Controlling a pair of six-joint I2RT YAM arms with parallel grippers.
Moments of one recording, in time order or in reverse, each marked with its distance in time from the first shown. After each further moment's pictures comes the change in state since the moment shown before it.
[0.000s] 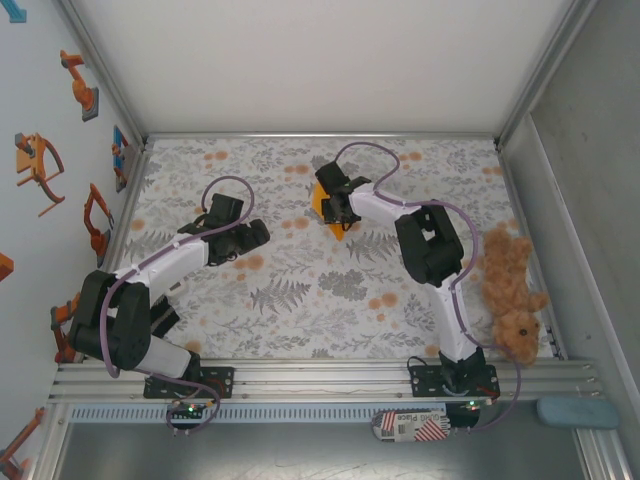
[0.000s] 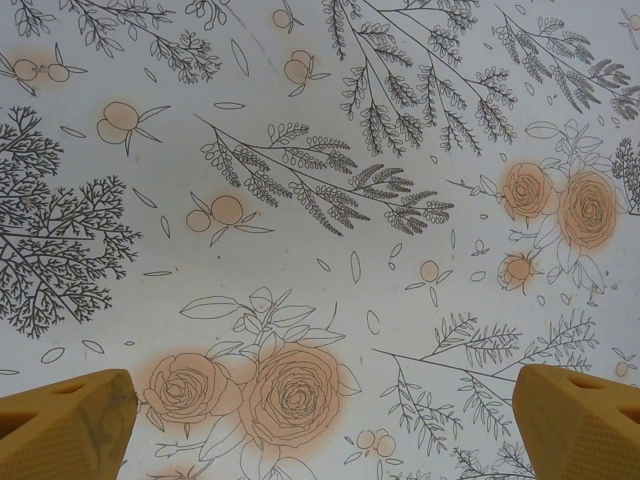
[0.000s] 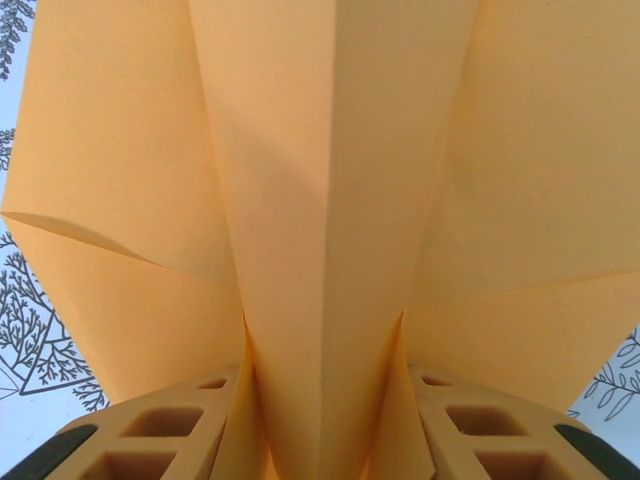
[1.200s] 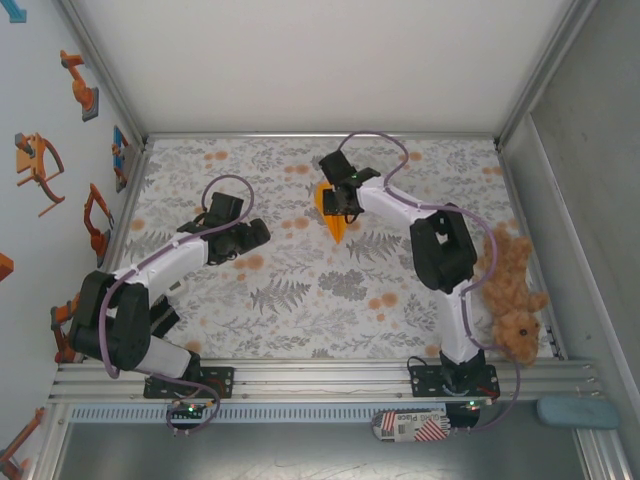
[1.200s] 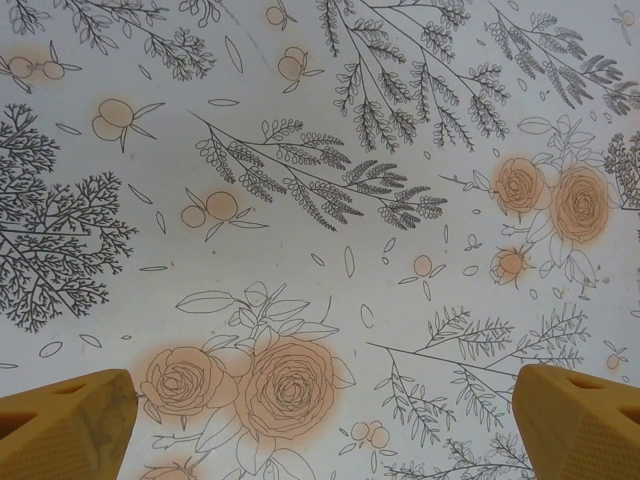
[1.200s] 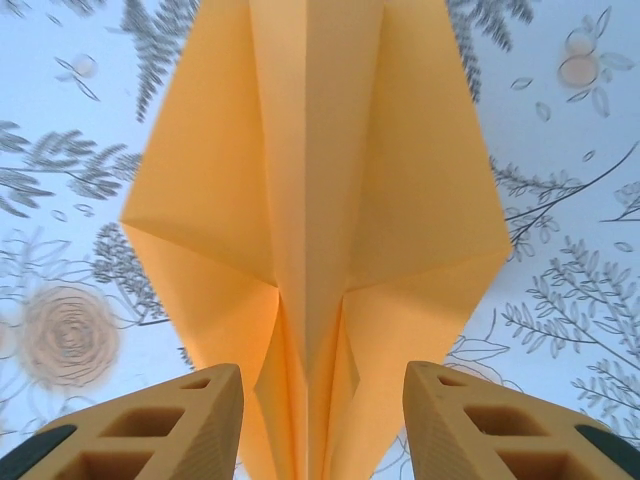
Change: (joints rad) left arm 0.000 -0.008 0.016 -0.025 0.006 0.003; right arm -0.002 -0.133 -0.004 -0.053 -0.026 -0.015
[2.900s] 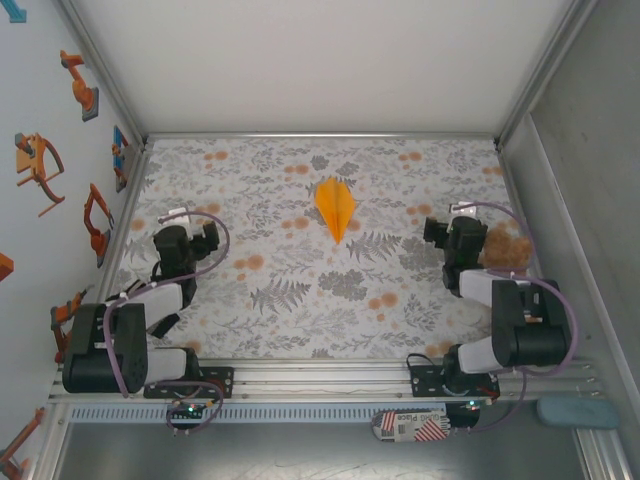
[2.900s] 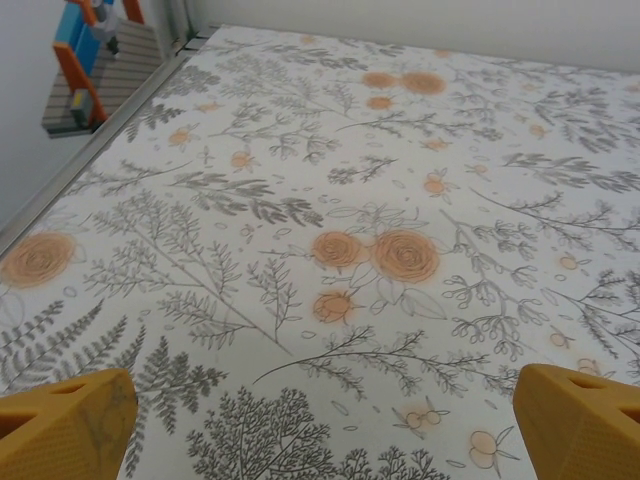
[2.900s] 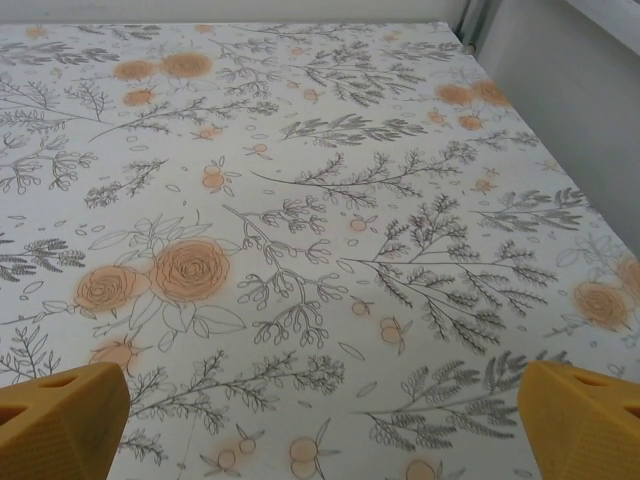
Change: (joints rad) left arm 0.341 -0.143 -0.521 0.995 -0.123 0.630; right arm -0.575 -0.678 -1.299 1.272 0.075 -0.415
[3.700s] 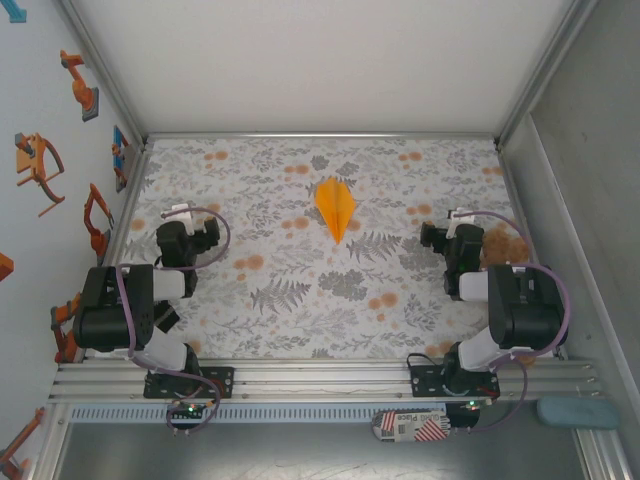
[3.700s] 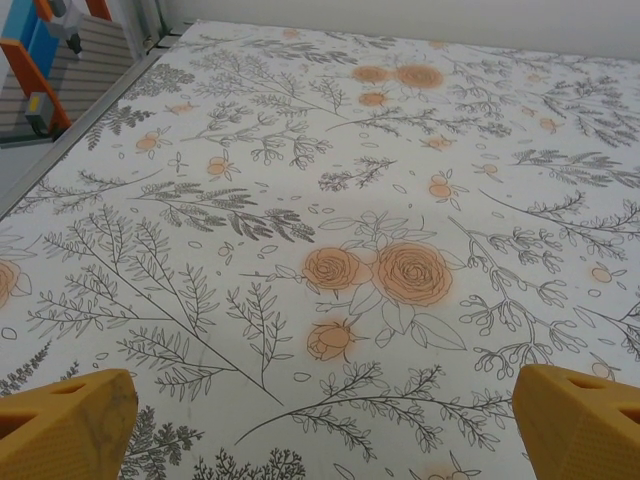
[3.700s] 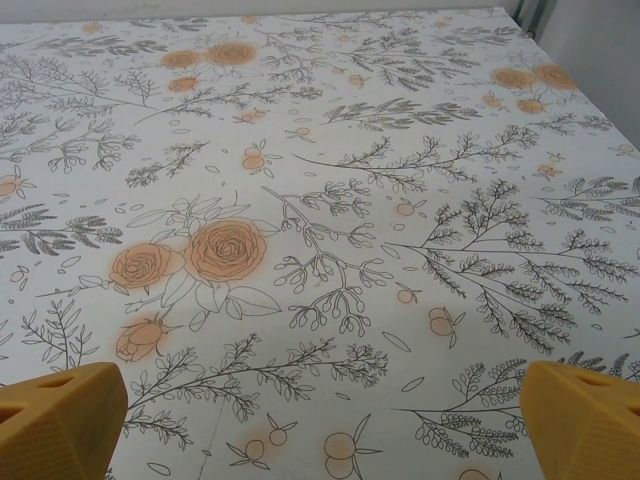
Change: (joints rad) left arm 0.039 0.235 0.044 0.193 0.074 0.032; right arm -0.043 0.084 -0.060 0.170 -0.133 0.001
